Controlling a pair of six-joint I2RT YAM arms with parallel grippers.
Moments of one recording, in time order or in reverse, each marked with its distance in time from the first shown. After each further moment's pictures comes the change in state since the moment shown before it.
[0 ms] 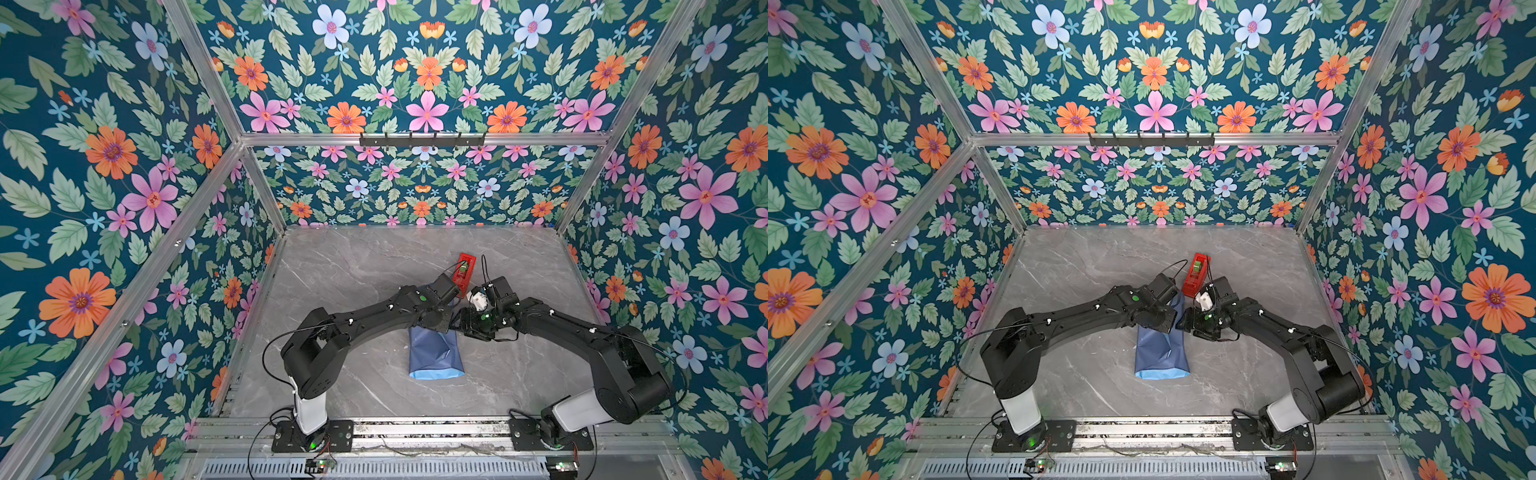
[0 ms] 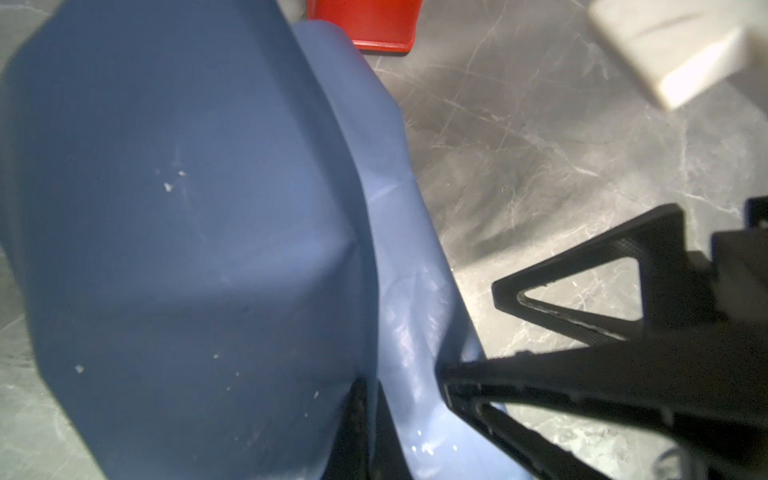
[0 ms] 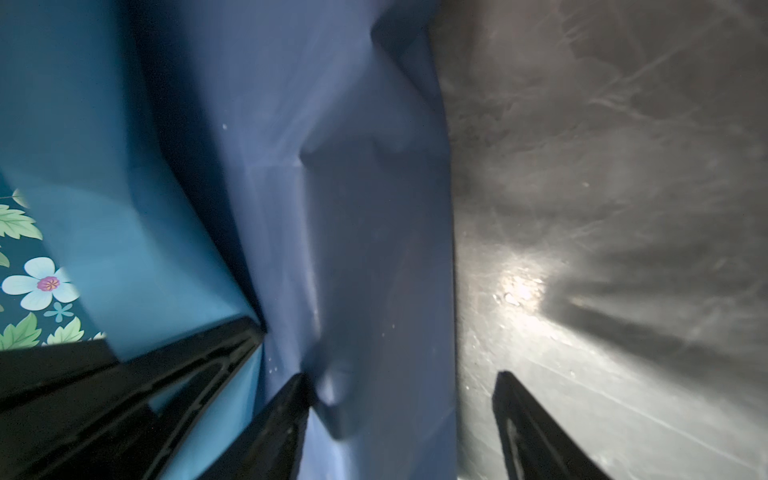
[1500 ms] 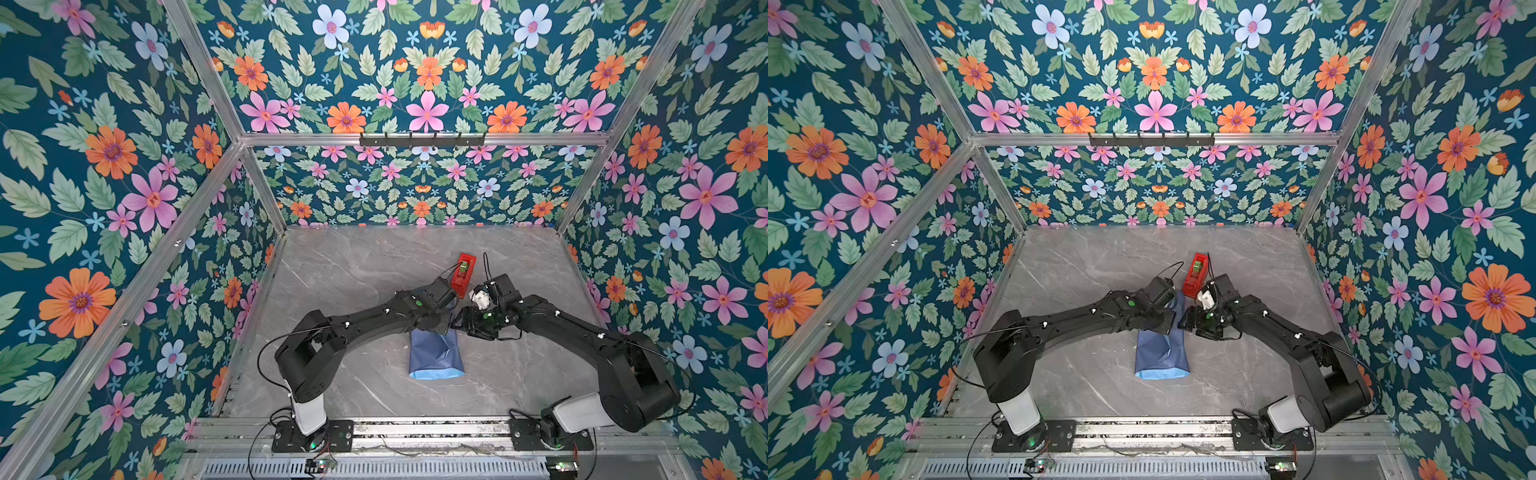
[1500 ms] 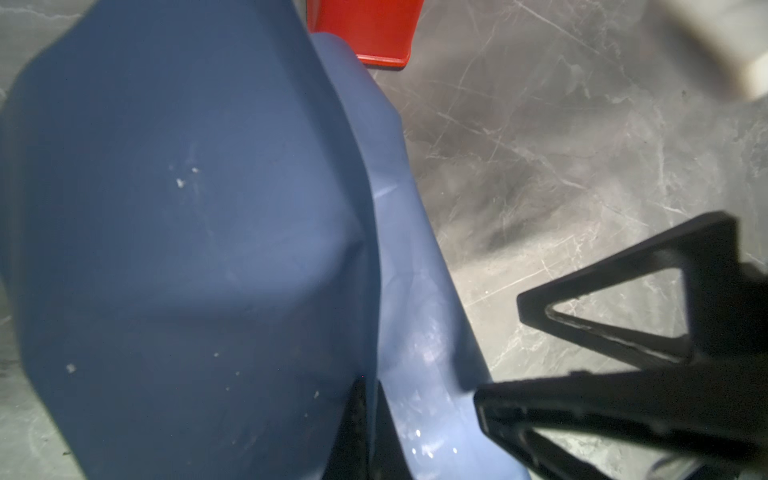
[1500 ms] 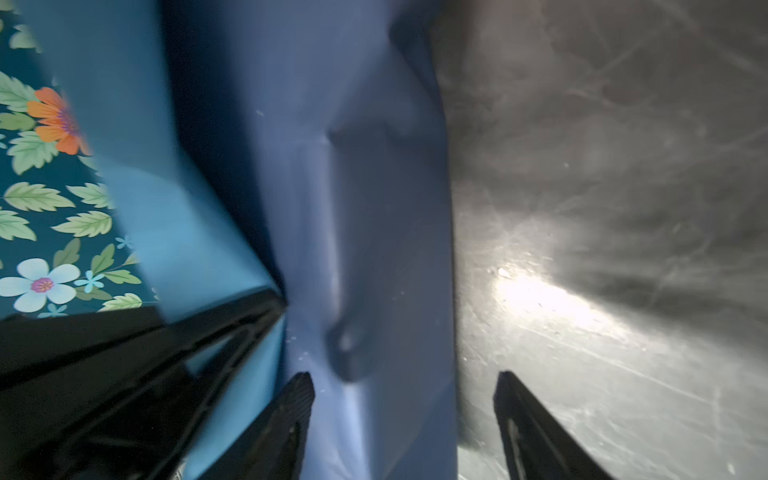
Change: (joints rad) left arm 0.001 -0.030 -0.089 0.105 -0.003 -0.023; right arm 0.000 -0.038 0.024 -0.085 0.011 0.001
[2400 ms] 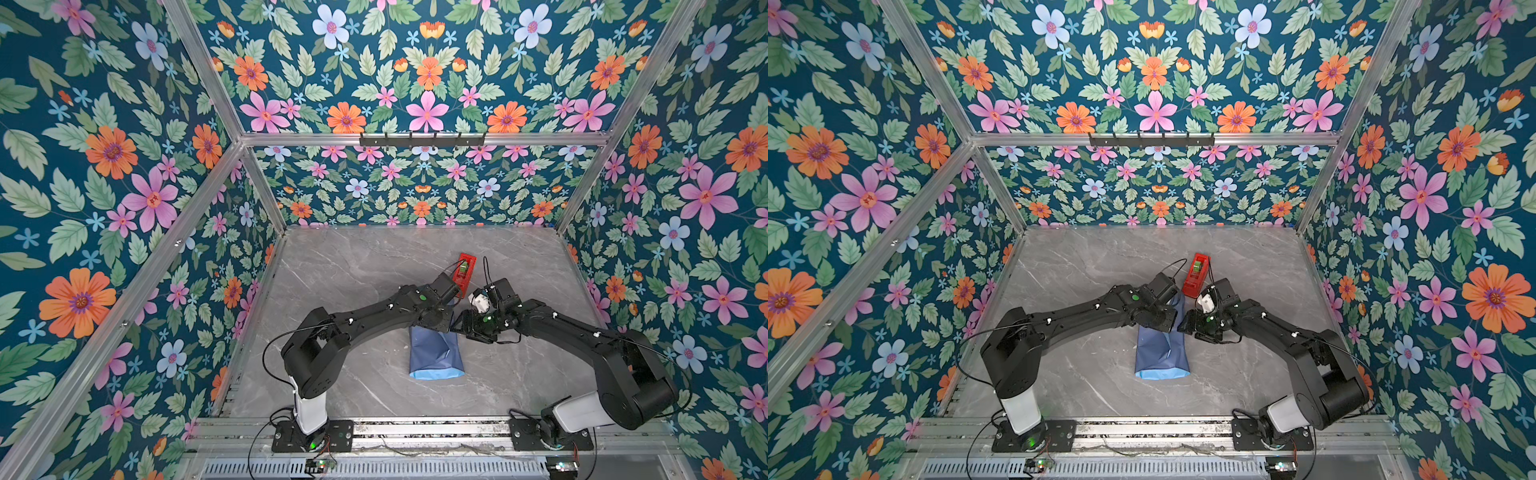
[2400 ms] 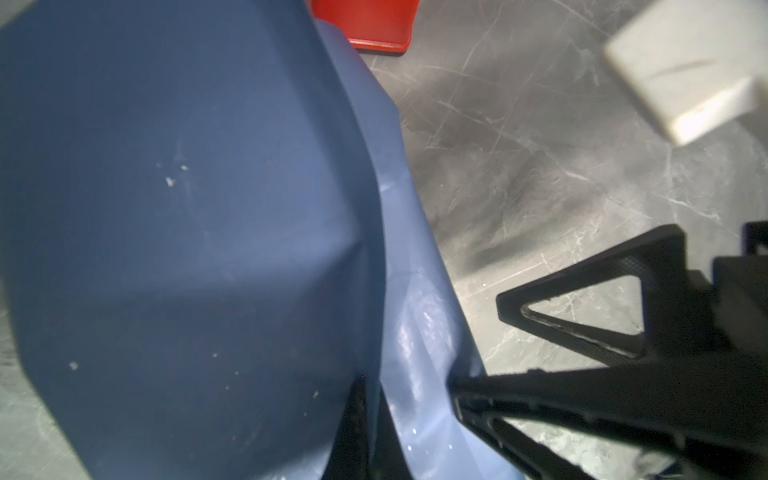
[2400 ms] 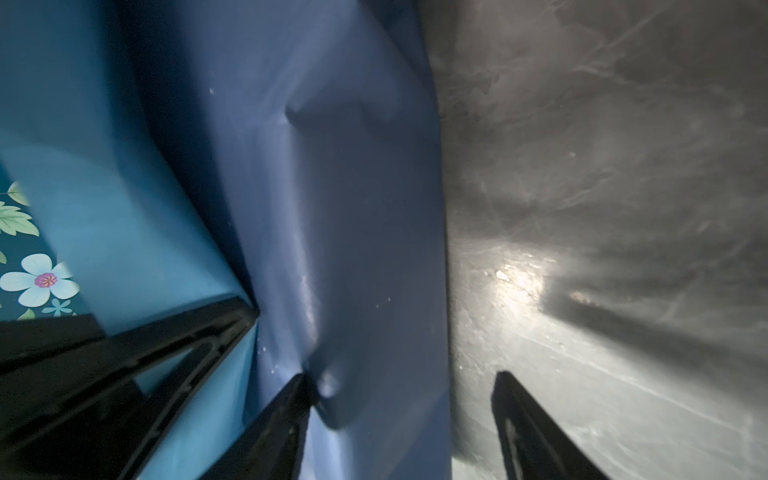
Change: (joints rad) left arm 0.002 0.034 0.084 -0.087 0.022 0.000; right arm -0.002 0.007 -0.045 0.061 -0.013 -0.001
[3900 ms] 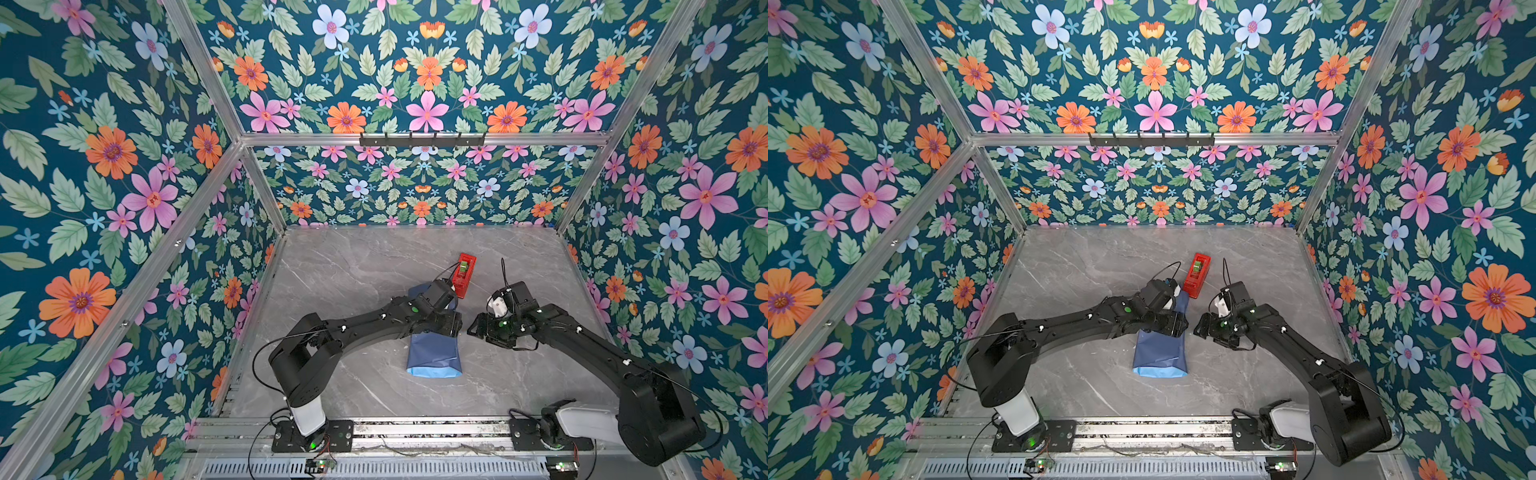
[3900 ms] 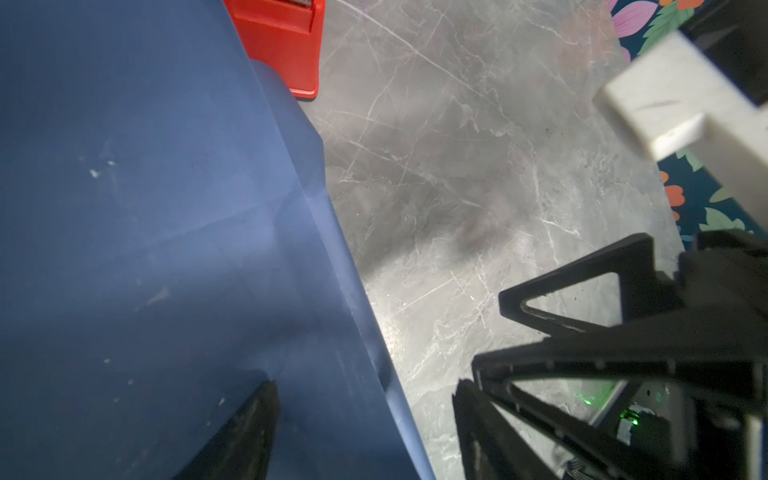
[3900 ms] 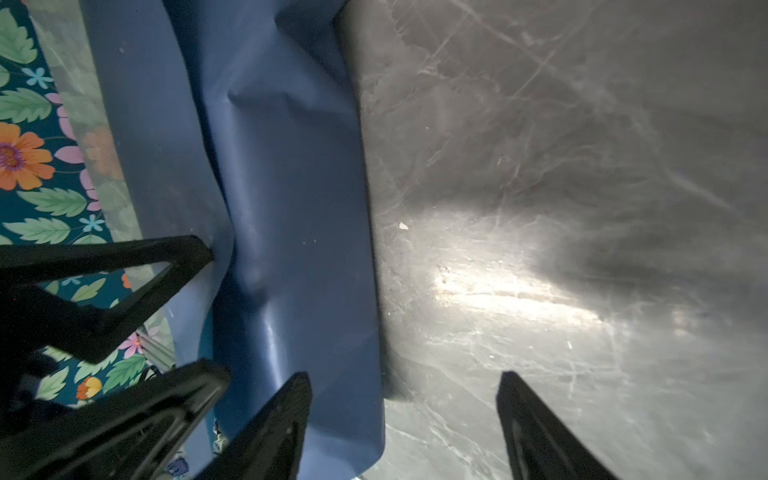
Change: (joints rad) left arm -0.003 -0.069 -0.180 0.294 0.095 -0.055; right arm -0.060 -0.199 -0.049 -0.161 0.089 -0.019
